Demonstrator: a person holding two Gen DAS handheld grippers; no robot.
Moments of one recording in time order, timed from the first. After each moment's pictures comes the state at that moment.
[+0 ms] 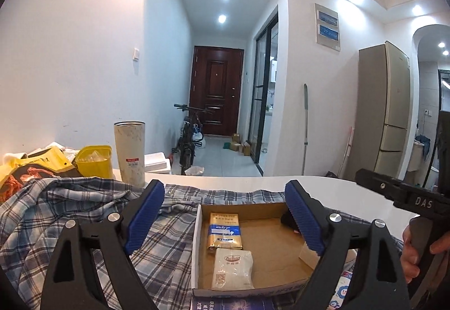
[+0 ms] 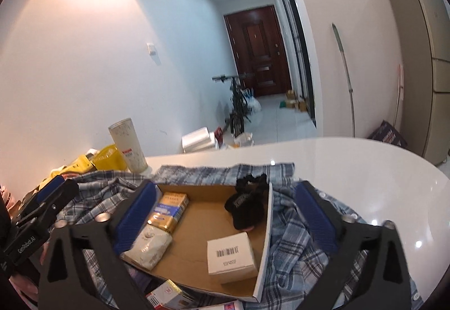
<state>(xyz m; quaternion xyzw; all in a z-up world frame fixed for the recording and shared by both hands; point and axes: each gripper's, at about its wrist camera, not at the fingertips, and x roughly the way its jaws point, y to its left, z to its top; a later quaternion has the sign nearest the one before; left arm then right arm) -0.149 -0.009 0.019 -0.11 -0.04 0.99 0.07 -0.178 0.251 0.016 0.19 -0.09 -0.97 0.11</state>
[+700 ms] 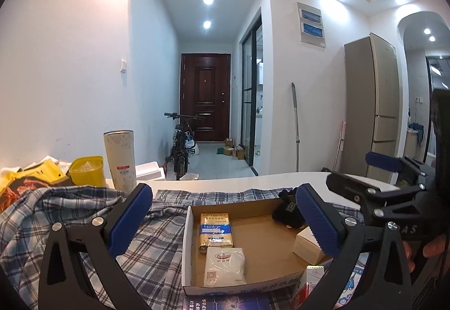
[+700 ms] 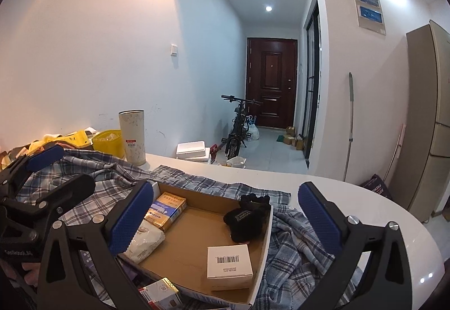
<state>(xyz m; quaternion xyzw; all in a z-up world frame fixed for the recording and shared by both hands) -0.134 0.009 0.015 -0.09 -0.01 0.99 0.10 -0.154 0.214 0.018 0.13 0.04 -0.98 0.11</state>
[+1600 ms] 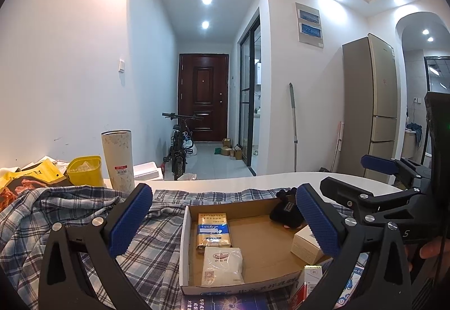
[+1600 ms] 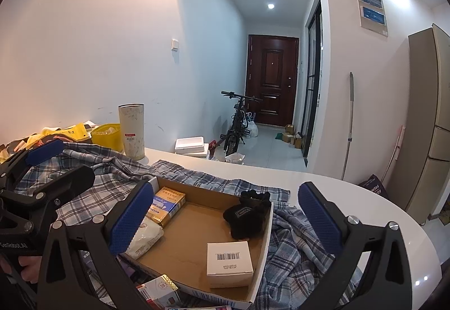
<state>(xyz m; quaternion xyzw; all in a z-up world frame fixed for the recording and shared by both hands) -0.133 0.013 0.012 -0.09 0.00 0.99 0.10 -0.155 0.209 0.015 0.14 0.05 -0.98 0.11</state>
